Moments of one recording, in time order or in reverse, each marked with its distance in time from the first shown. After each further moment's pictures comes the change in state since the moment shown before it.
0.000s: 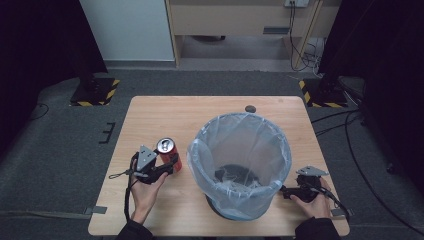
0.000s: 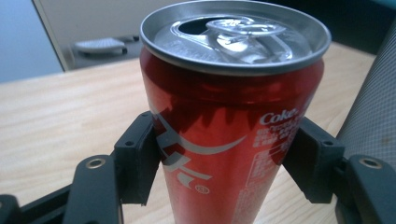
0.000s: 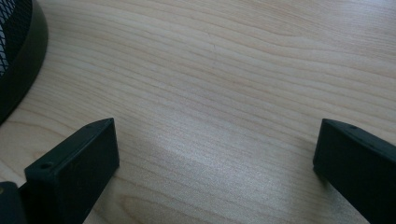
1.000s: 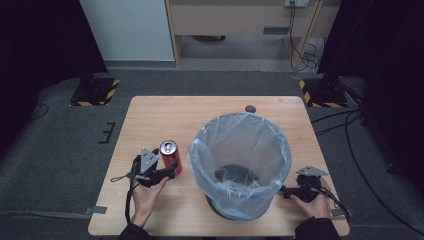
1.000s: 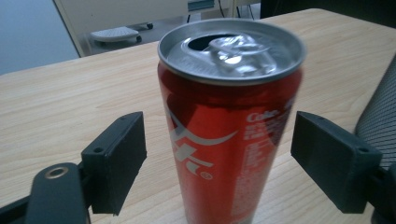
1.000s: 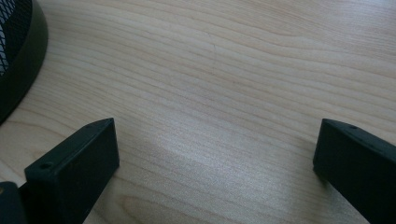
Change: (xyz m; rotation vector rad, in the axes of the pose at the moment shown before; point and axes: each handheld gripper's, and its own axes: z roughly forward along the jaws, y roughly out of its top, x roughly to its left) left arm -0.003 -0.013 0.006 0.077 0.069 0.036; right arm 0.000 0.000 0.000 0.000 0.000 0.000
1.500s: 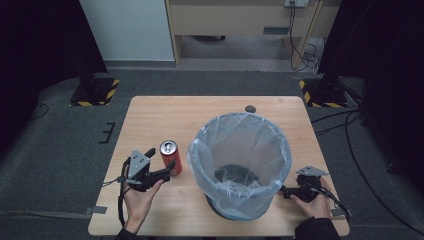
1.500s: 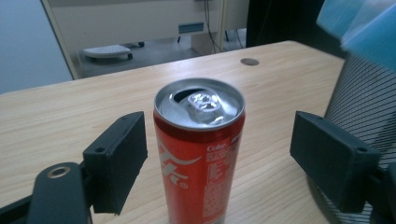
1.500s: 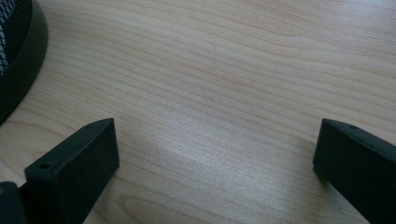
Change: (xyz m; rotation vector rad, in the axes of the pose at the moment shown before) left arm -0.006 0.019 -0.035 -0.076 -0.043 -0.035; right arm 0.000 0.000 0.000 0.000 0.000 0.000
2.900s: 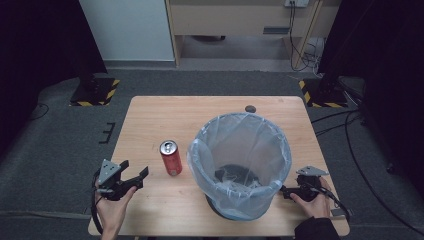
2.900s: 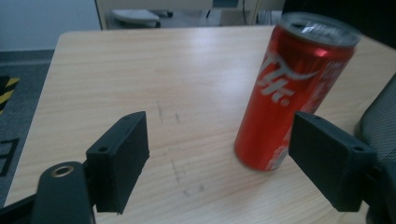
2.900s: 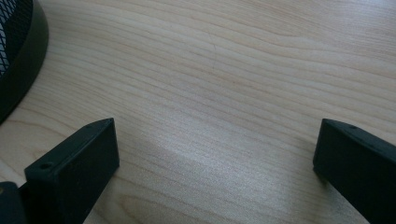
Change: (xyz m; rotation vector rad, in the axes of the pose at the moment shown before) left arm 0.055 -0.030 -0.048 0.067 0.086 -0.138; right arm 0.000 0.000 0.000 -0.003 0.003 0.001
